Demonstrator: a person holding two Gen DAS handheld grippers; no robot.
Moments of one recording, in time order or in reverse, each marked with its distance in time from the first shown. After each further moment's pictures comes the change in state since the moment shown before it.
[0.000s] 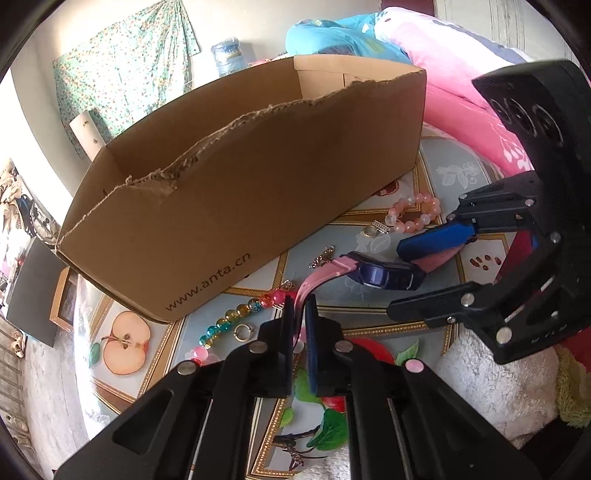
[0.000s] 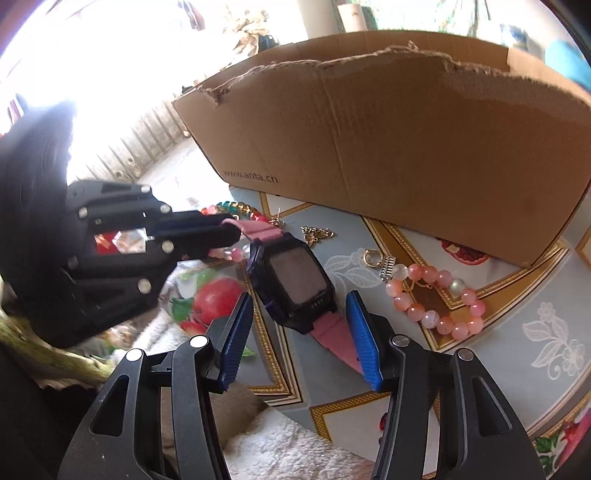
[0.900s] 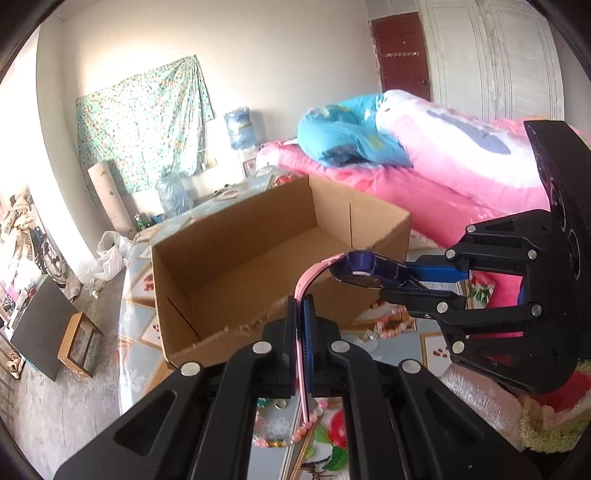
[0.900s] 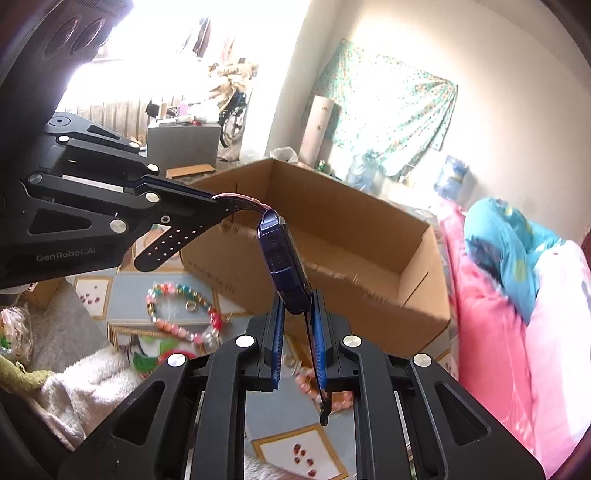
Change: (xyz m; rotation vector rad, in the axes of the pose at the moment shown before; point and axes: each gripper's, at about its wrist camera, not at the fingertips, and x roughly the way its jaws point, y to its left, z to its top) left arm -0.089 0.025 0.041 -0.019 -0.303 0.009; right arm -0.104 0.070 0.023 -0.266 -0.318 -0.438
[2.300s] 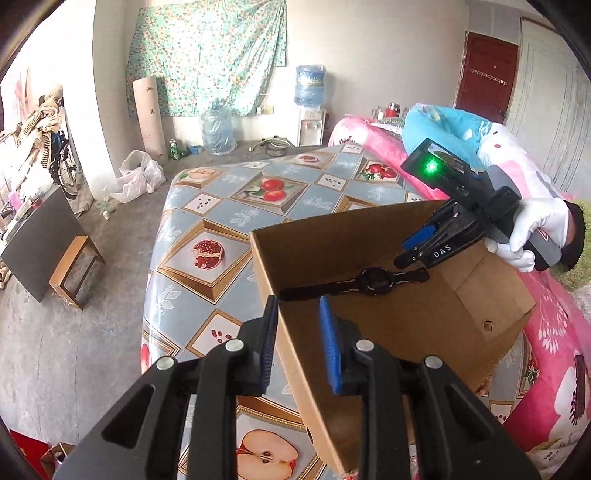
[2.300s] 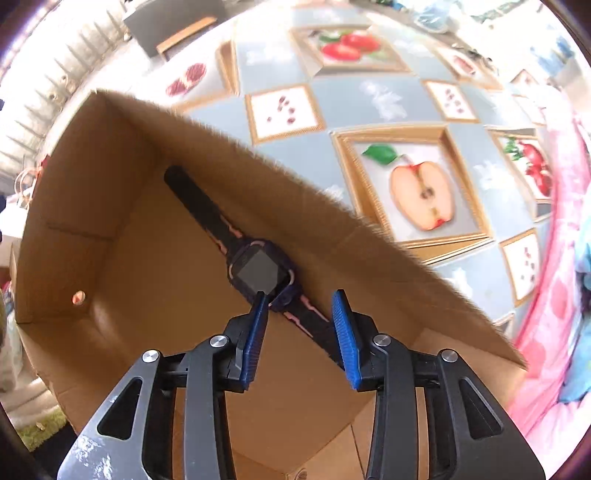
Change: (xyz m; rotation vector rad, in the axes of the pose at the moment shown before) left arm 0.075 0.170 0.027 -0.320 0.165 0.043; right arm 0.254 -0.101 0.105 0.023 0.802 0.297
